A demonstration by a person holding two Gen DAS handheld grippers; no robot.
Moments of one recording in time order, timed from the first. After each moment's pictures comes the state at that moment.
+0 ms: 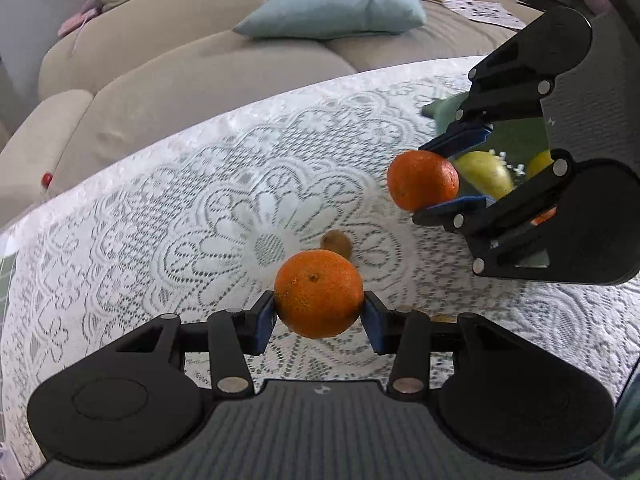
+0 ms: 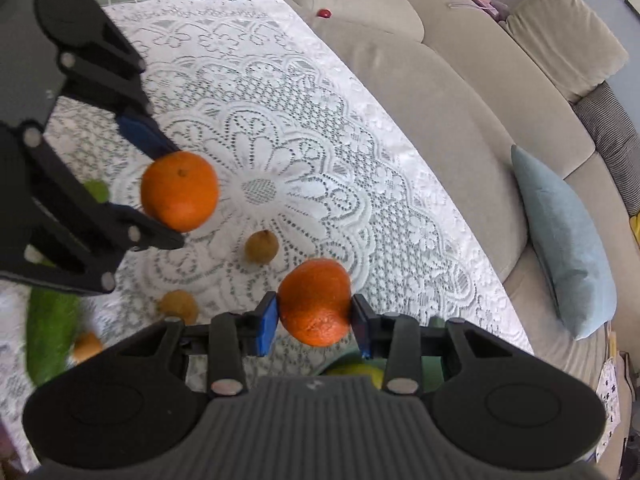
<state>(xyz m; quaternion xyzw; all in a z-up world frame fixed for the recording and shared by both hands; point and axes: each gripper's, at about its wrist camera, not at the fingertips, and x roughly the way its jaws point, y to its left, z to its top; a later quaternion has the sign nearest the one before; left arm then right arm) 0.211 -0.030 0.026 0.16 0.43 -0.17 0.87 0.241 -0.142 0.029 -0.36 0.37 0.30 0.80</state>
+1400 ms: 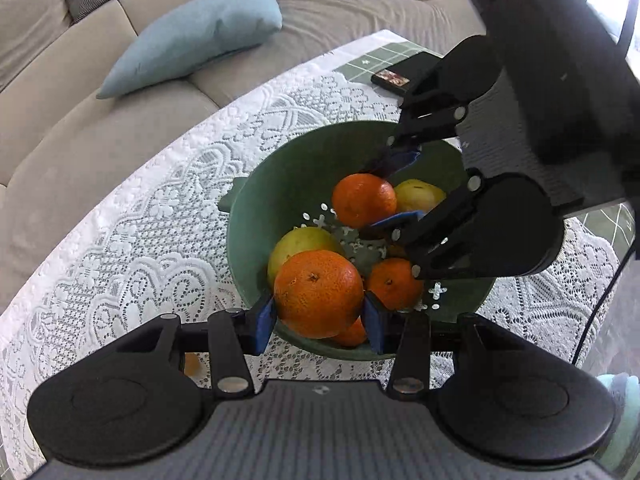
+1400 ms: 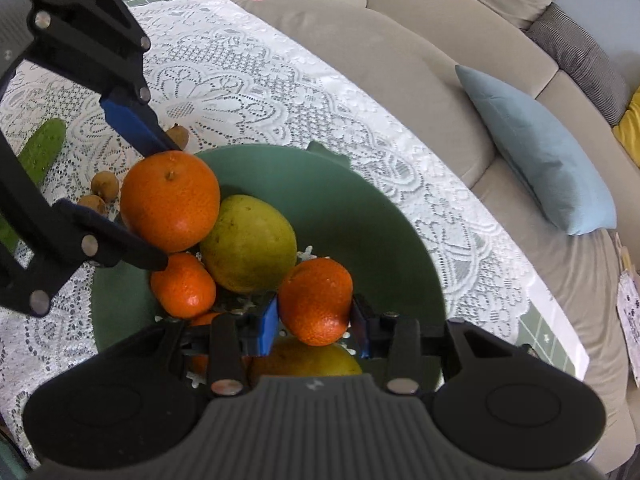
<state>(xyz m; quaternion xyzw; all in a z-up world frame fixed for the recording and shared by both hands) 0.219 -0.173 0.040 0.25 0.44 -0.28 0.81 0.253 -0.284 0.002 -0.28 0.40 0.27 0.83</state>
